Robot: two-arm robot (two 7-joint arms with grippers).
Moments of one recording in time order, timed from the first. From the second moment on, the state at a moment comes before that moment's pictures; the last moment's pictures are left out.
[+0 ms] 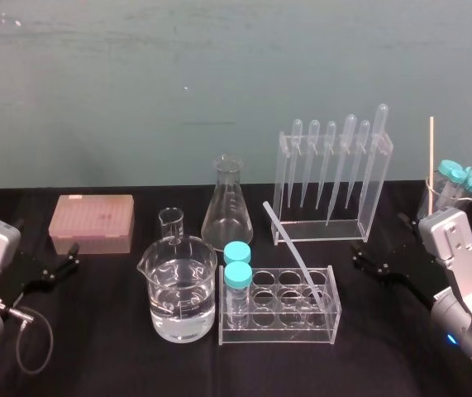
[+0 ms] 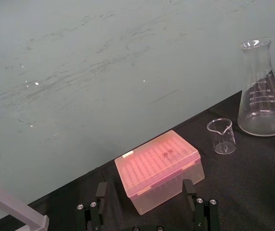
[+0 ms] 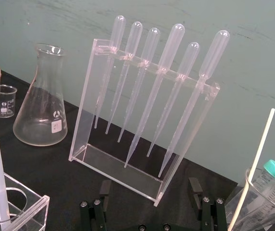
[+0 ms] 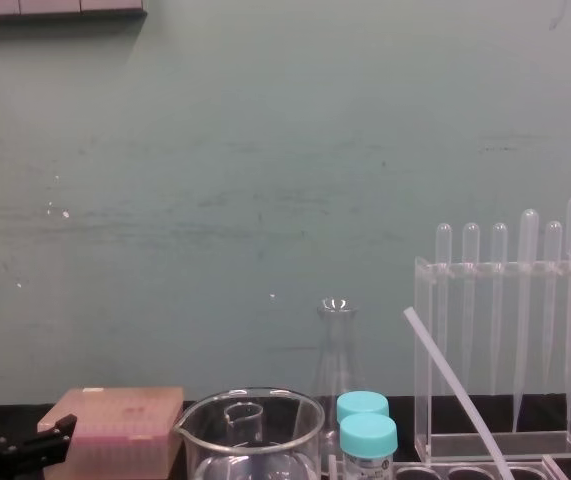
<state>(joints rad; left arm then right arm) -0.20 0.60 0.45 -1.41 -0.25 -0.12 0.03 0.20 0.60 -0.45 -1.41 0.25 -0.12 -0.03</state>
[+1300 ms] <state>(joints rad) -0.20 0.60 0.45 -1.41 -0.25 -0.12 0.03 0.20 0.60 -0.45 -1.41 0.25 -0.12 -0.03</state>
